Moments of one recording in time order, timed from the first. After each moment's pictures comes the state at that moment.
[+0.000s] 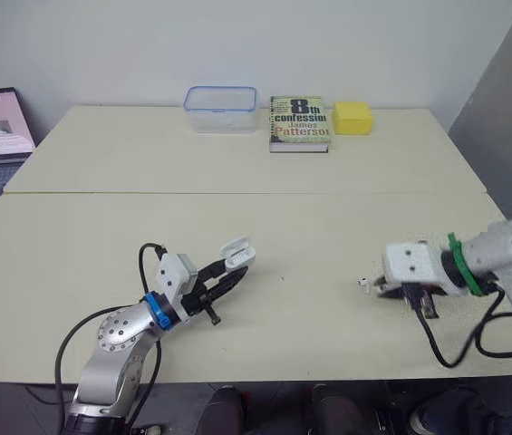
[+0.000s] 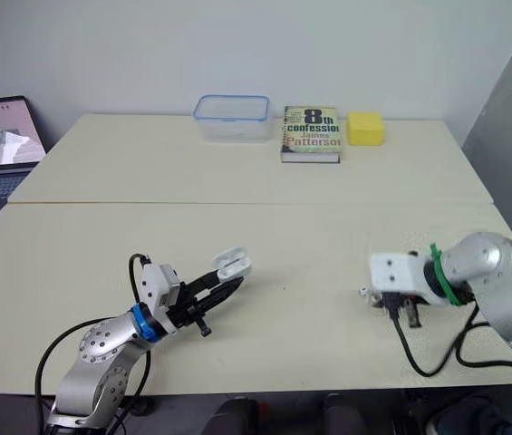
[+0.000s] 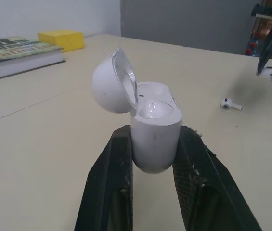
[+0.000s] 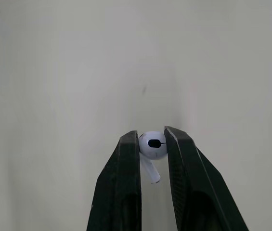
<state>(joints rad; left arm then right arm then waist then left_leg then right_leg) 0.01 0.40 0.03 -0.22 -0.39 0.05 -0.83 -0.48 -0.97 0.15 -0.49 0.14 0.74 1.33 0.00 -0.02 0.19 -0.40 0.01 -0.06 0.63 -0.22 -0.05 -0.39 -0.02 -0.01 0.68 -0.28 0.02</state>
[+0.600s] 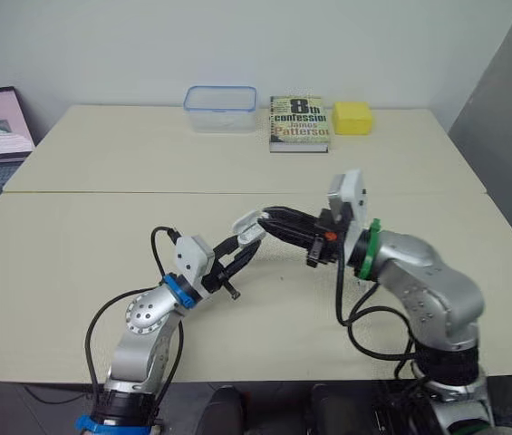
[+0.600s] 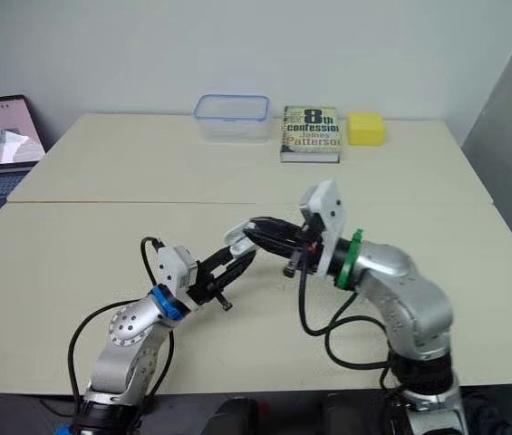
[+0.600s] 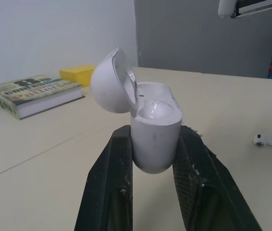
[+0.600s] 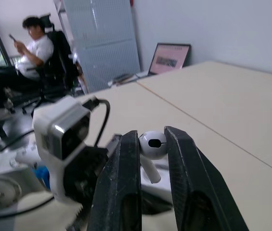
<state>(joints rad) -0.13 0.30 -0.02 -0.14 -0.30 -0.07 -0.73 -0.48 -0.15 0.08 -0.51 0.41 0.80 0.70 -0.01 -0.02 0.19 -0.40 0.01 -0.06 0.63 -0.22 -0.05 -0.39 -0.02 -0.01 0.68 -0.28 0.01</state>
